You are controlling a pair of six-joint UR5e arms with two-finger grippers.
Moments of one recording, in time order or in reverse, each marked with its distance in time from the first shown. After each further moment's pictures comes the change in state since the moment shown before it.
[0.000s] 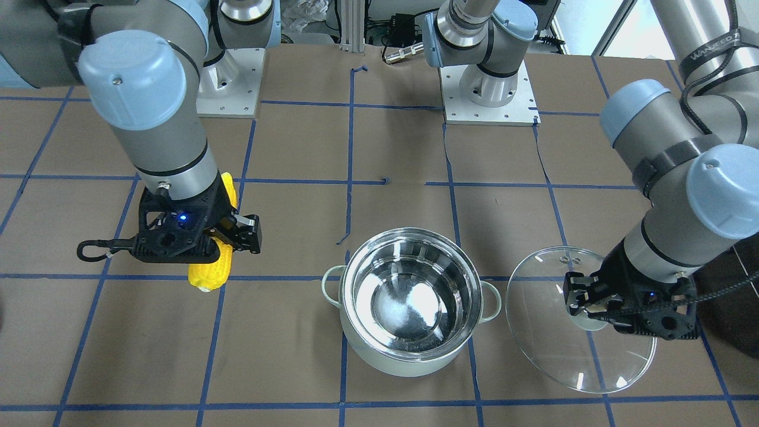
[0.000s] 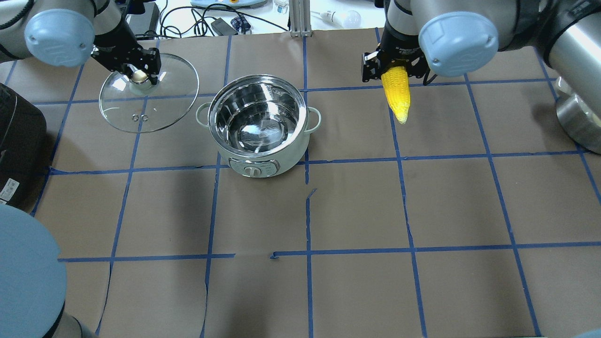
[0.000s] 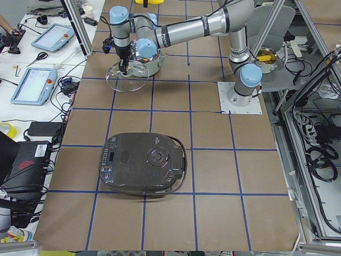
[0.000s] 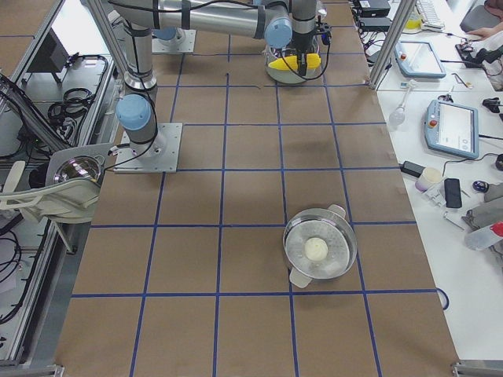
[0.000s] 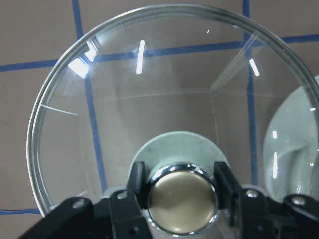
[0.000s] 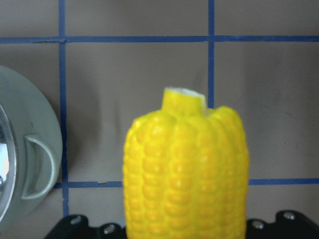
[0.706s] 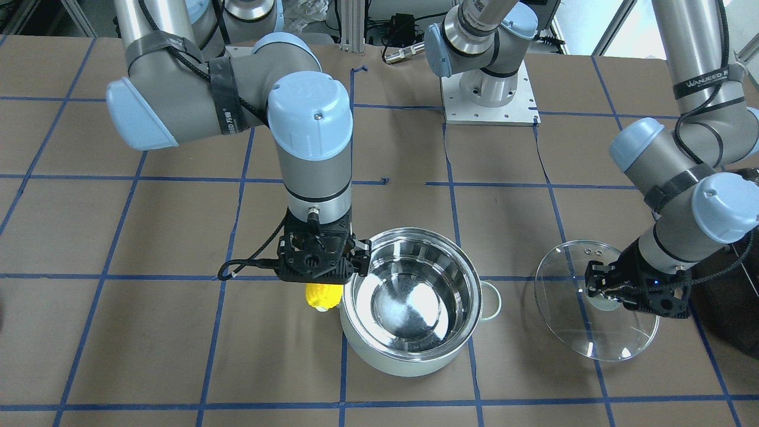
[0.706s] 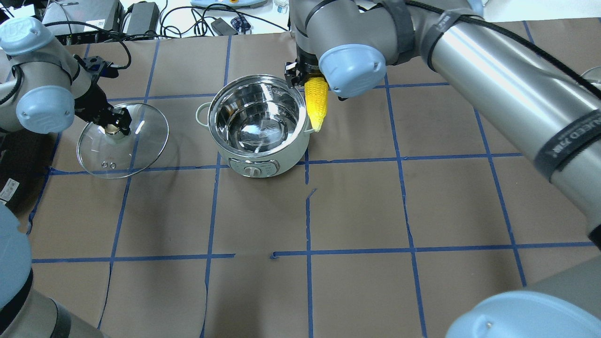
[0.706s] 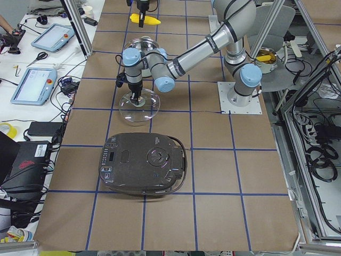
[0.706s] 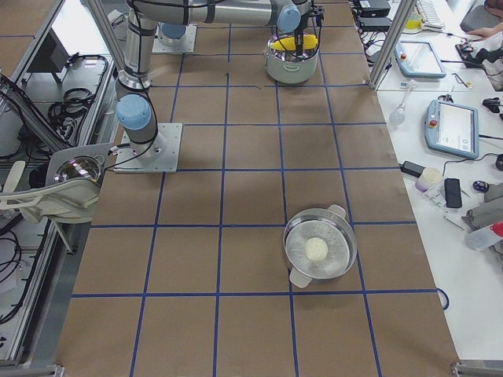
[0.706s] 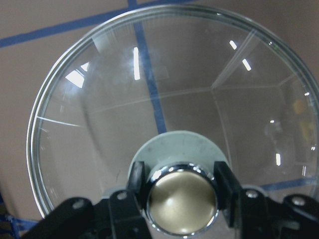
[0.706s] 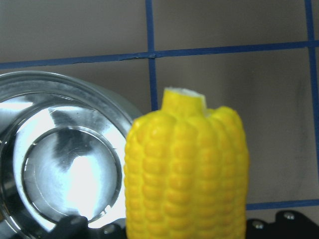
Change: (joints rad) left arm 0.171 0.010 -0.310 0.270 -0.005 0.216; right arm 0.222 0.193 -0.157 -0.077 -0.029 0.271
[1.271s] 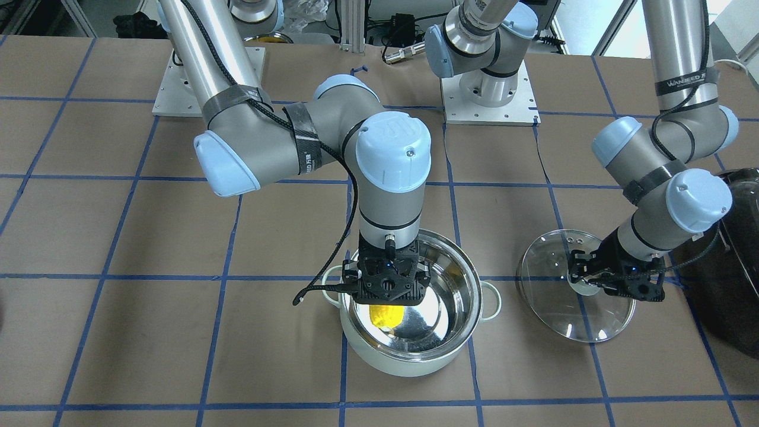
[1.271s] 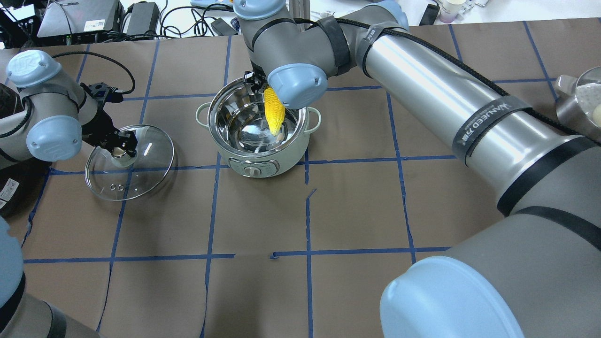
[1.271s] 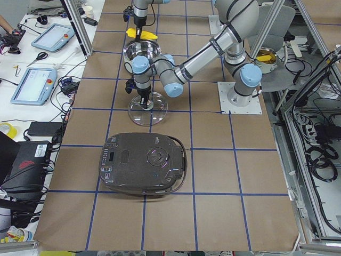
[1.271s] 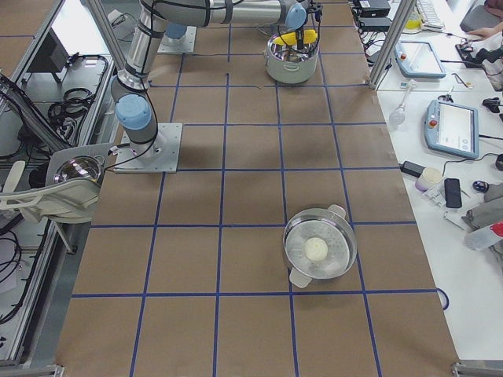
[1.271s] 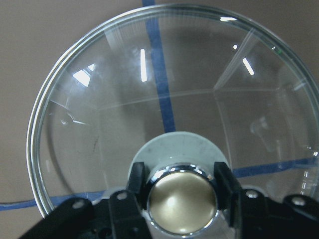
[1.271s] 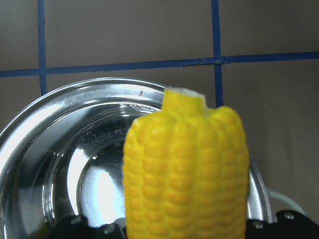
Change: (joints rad) left arm 0.019 0.021 -0.120 0.065 -0.018 -0.017; right arm 0.087 0.140 -0.108 -0.077 0.000 0.067
